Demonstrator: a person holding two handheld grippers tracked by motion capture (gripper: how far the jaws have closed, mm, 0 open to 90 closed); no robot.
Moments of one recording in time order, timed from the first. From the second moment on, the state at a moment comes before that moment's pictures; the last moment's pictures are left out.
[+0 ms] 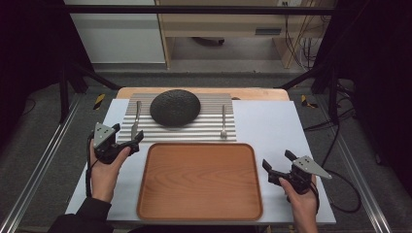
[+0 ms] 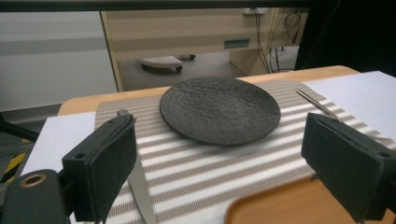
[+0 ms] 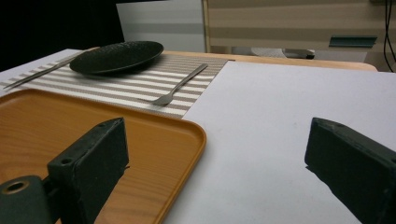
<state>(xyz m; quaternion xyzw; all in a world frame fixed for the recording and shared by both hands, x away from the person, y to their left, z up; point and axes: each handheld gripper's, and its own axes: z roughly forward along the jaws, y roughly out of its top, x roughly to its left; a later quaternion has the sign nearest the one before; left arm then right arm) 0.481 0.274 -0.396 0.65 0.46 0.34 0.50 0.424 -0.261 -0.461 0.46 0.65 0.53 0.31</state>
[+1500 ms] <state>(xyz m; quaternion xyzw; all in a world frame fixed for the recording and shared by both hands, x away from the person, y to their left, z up) 0.615 0.267 -0.395 0.65 0.48 0.38 0.45 0.422 -0.253 -0.463 0.44 0.67 0.54 0.28</state>
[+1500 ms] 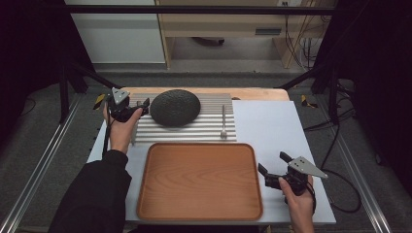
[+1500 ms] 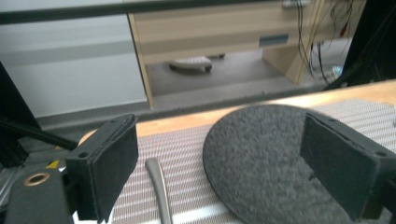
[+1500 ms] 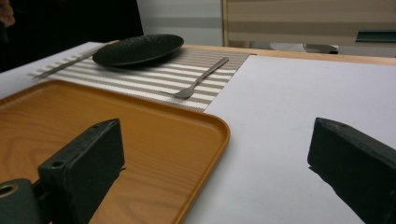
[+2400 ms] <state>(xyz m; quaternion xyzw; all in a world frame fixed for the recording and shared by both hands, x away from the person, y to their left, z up) 0.635 0.286 -0.428 0.64 0.53 0.36 0.42 0.423 -0.249 -0.465 0.43 0.67 0.53 0.28</state>
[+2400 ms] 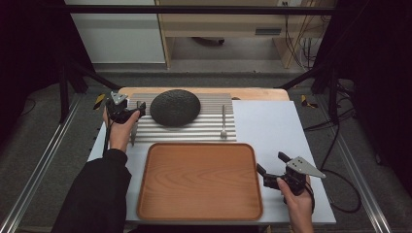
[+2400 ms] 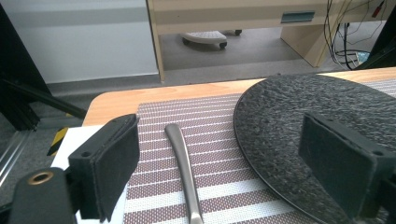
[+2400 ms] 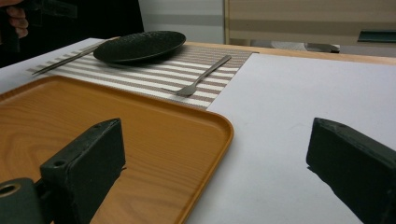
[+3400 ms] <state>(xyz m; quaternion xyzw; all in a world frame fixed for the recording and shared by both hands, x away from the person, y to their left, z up) 0.640 0.292 -0.446 0.65 0.55 0.34 0.39 0.424 -0.243 -0.466 0.43 0.68 0.53 0.27</state>
